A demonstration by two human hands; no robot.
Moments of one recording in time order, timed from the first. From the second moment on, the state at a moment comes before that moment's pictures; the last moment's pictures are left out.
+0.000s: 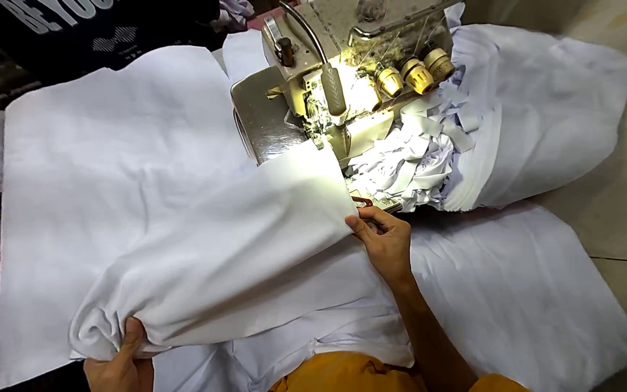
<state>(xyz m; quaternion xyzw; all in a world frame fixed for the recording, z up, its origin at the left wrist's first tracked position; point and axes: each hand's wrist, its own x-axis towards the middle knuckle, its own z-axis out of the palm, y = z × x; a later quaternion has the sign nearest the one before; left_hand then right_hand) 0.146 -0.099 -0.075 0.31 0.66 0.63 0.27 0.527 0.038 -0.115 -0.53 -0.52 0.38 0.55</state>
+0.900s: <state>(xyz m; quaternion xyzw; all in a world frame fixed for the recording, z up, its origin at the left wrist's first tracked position) 0.152 -0.107 -0.041 0.39 0.69 0.54 0.27 0.533 0.041 -0.108 -0.58 -0.55 0.38 0.46</state>
